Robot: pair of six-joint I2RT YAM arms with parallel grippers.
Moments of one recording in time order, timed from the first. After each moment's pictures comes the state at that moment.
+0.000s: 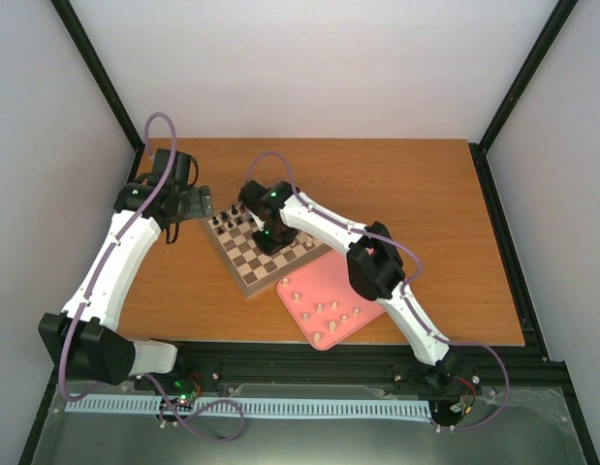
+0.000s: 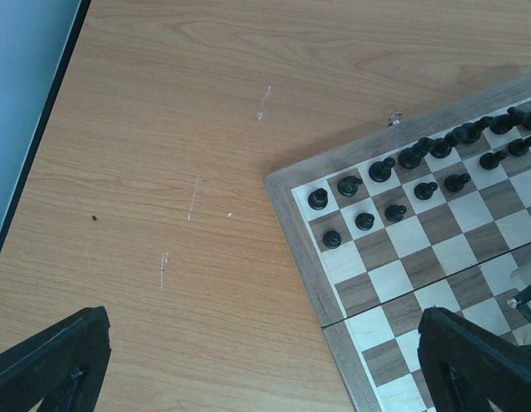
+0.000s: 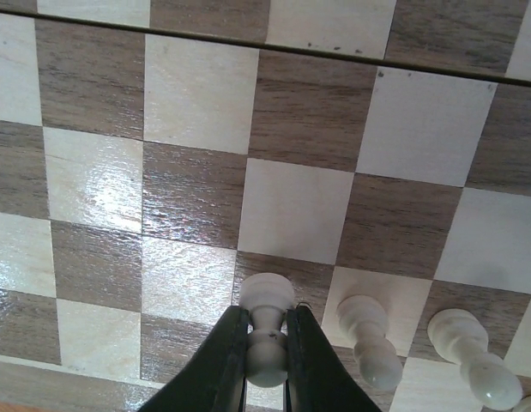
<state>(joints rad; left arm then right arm) -0.19 1.31 1.35 -1.01 -0.28 -0.34 0.88 2.43 2.25 -1.22 -0.05 0.18</state>
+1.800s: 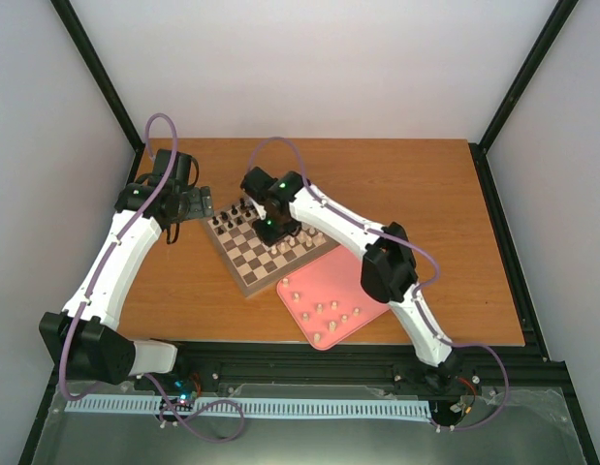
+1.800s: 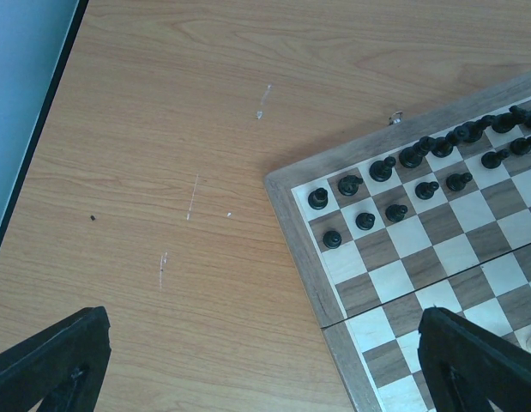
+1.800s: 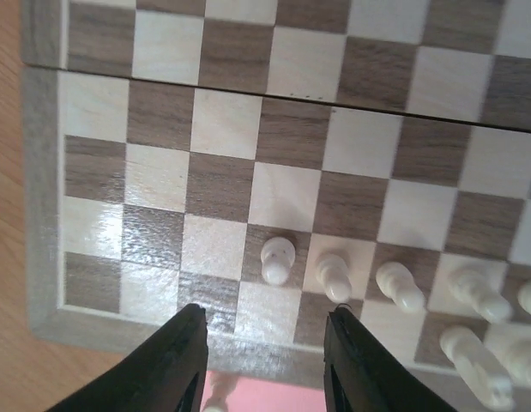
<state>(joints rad) -0.19 1.31 1.35 -1.00 -0.28 -0.34 0.88 2.33 2.23 -1.21 -0.04 0.19</state>
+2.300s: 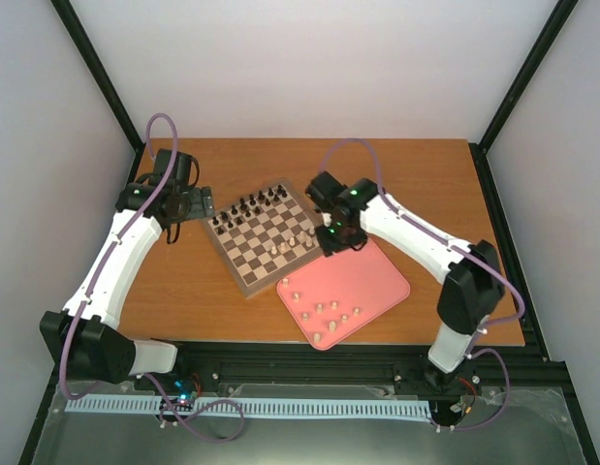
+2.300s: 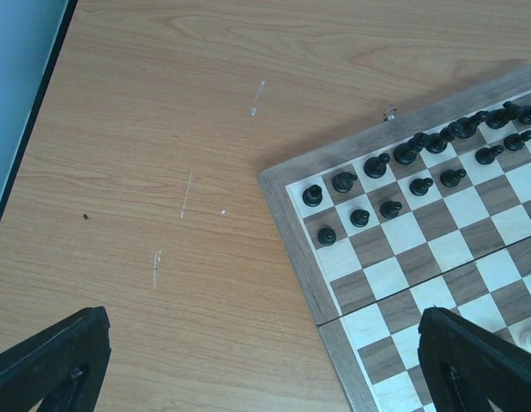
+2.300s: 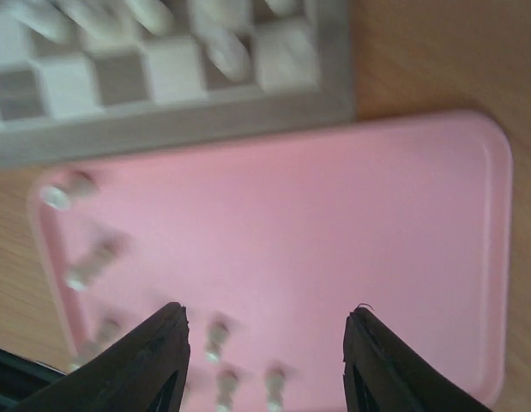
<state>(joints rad) -0.19 1.32 1.35 -1.00 -0.27 -0.34 0.77 1.78 1.65 -1.19 0.05 0.30</state>
